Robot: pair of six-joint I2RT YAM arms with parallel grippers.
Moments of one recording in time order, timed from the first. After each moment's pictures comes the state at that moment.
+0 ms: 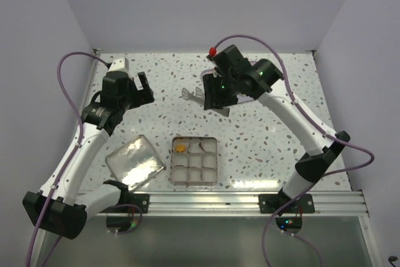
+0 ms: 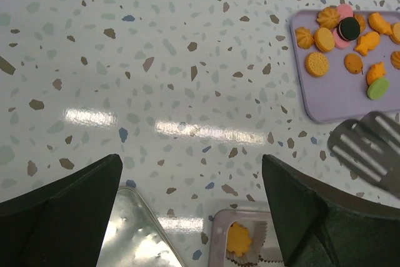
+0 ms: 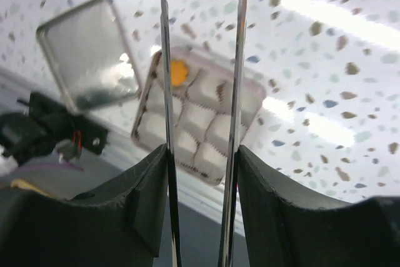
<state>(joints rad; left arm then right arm) -0.28 1.08 1.11 -0.59 -0.20 -0.45 0.79 1.66 1.96 -1.25 -0.03 0.49</state>
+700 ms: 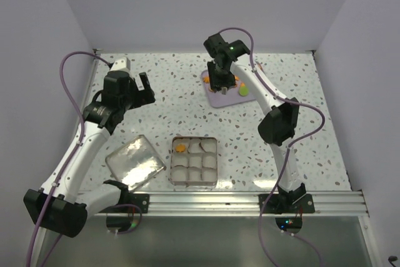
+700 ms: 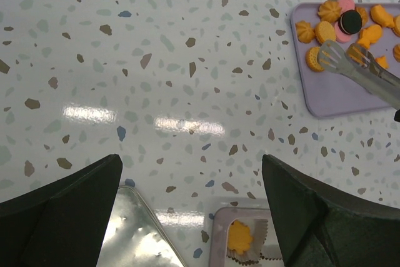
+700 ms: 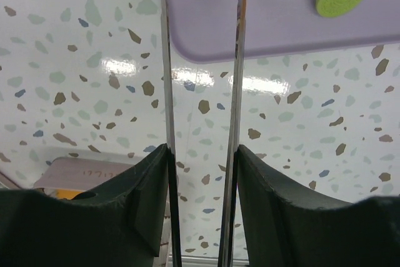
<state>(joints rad) -0.28 1.10 1.11 -0.59 -0.18 -0.44 0.57 2.22 2.38 -1.36 0.20 0.40</state>
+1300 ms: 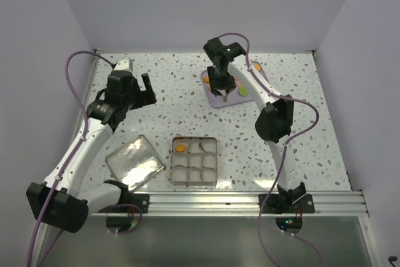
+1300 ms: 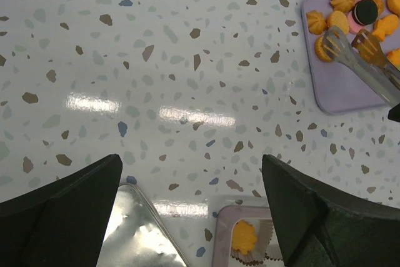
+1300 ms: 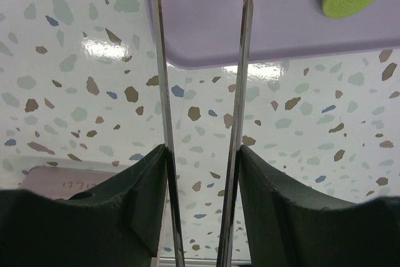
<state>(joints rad) -0.28 1.14 1.10 -0.59 -0.18 -0.44 0.54 2.29 2.38 -1.36 0.19 0.37</state>
